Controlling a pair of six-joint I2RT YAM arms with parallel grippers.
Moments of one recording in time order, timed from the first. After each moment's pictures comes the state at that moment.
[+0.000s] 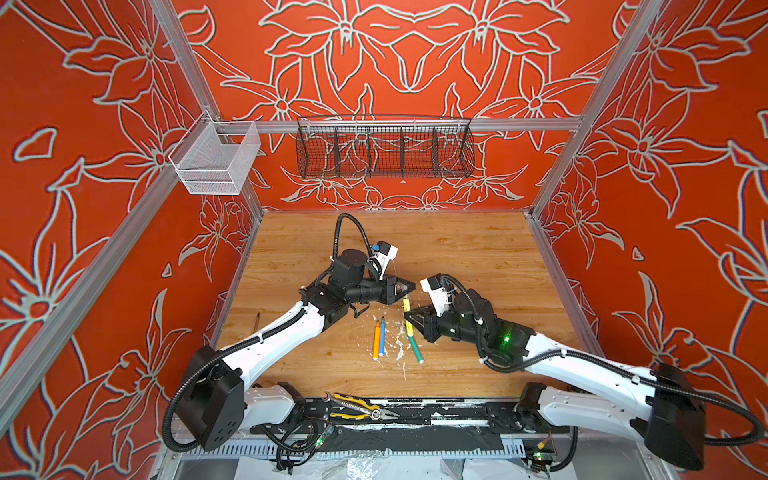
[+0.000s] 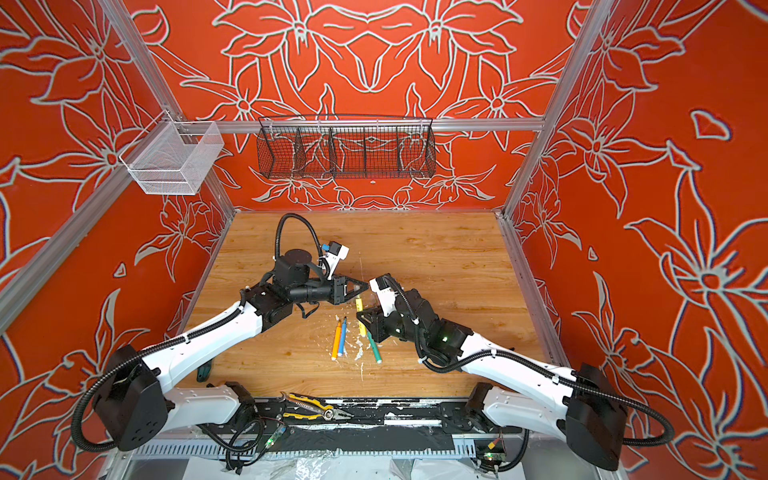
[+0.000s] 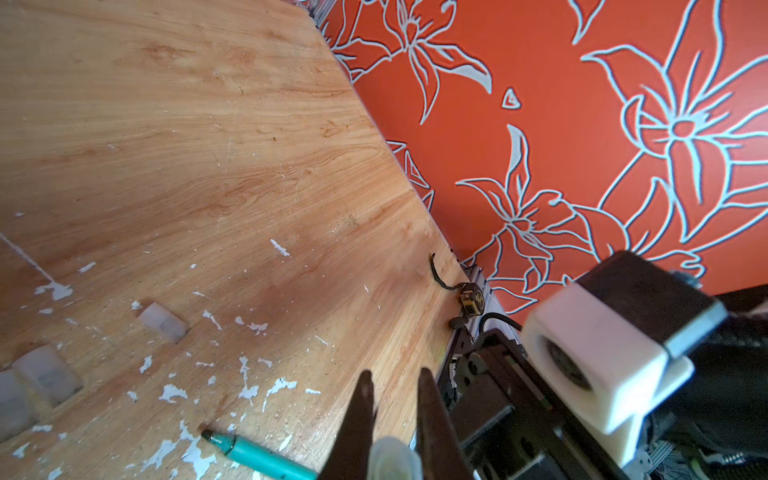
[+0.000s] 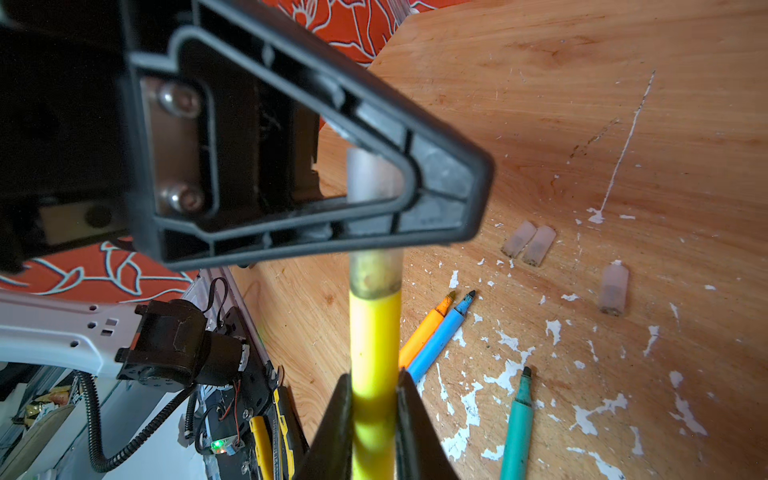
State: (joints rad) left arm -0.58 1.28 0.88 0.01 0.60 -0.58; right arm 0.91 1.05 0.64 0.01 -0.12 0.56
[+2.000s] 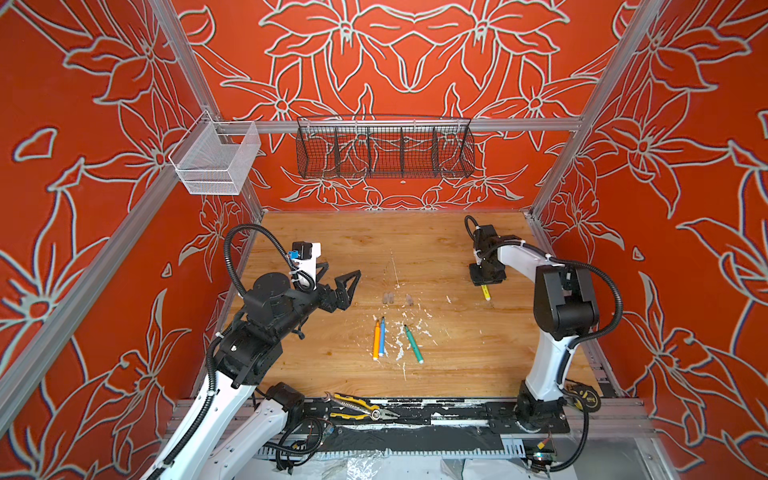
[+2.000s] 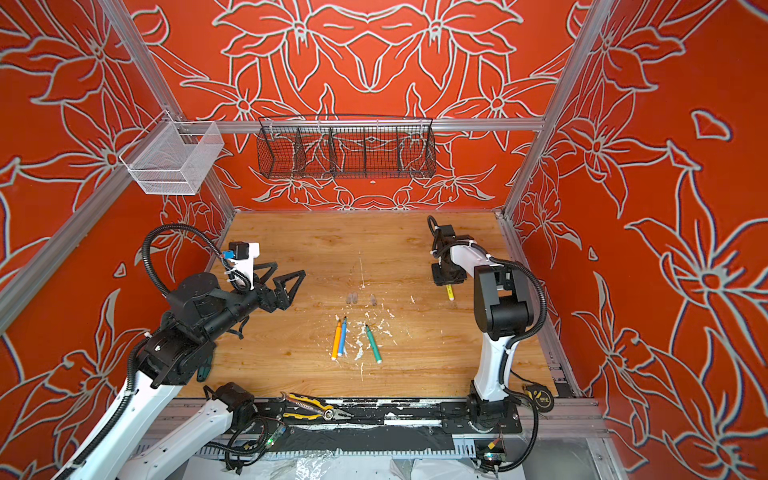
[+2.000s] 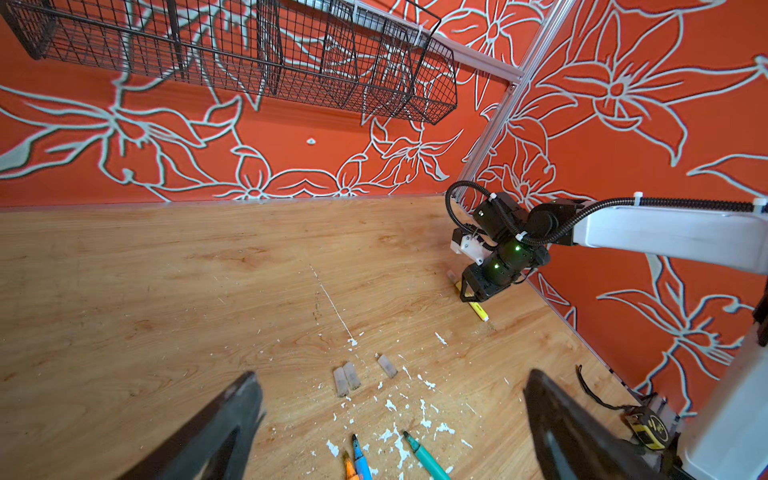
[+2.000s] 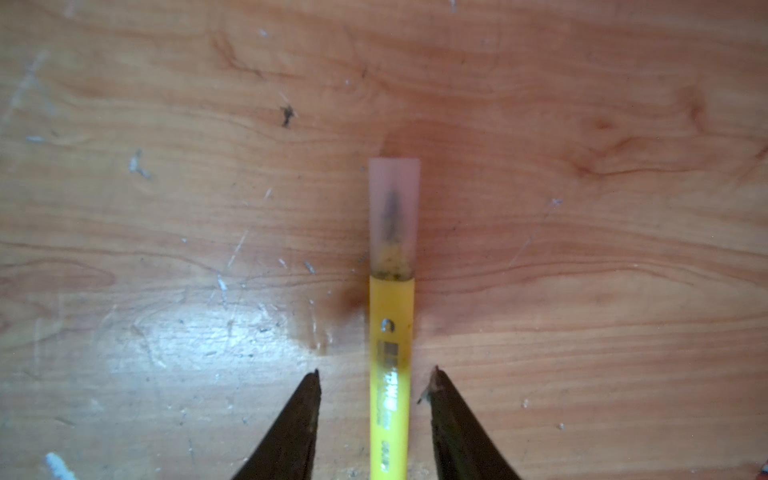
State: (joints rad) left arm -0.39 0.69 0.92 -0.44 0.15 -0.31; right arm 0.13 1.95 1.40 -0.83 0.14 0.07
